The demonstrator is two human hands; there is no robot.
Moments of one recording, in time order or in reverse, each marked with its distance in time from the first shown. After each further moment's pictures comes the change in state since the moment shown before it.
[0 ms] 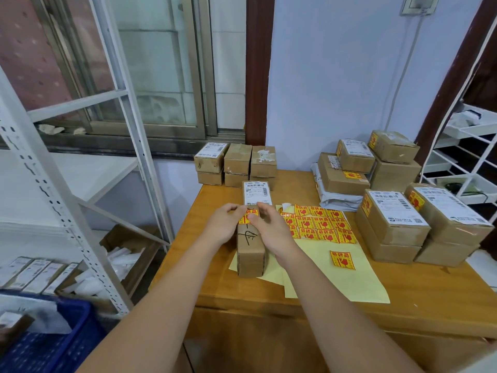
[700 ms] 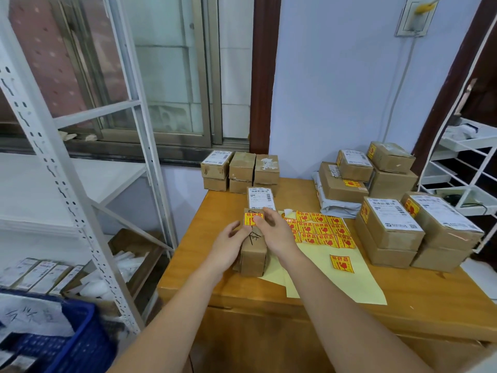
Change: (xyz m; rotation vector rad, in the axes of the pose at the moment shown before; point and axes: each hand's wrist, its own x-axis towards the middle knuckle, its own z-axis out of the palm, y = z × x) left_hand -0.064 -0.010 0.007 -0.350 -0.017 -0.076; right_hand -0.016 -0.016 -0.002 -0.074 0.030 0.035
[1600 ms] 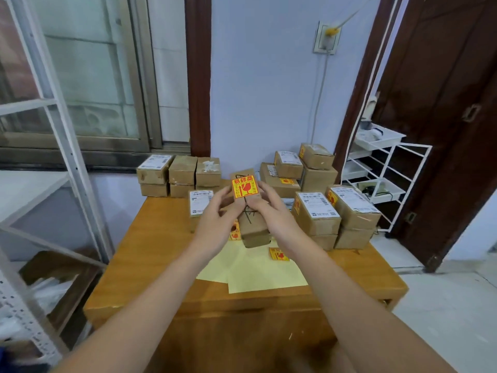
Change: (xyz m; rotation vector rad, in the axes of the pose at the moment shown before) left_hand -0.035 0.078 0.081 -0.115 -0.180 0.351; right_hand -0.063 -0.049 -0.120 0.128 0.050 -0.093
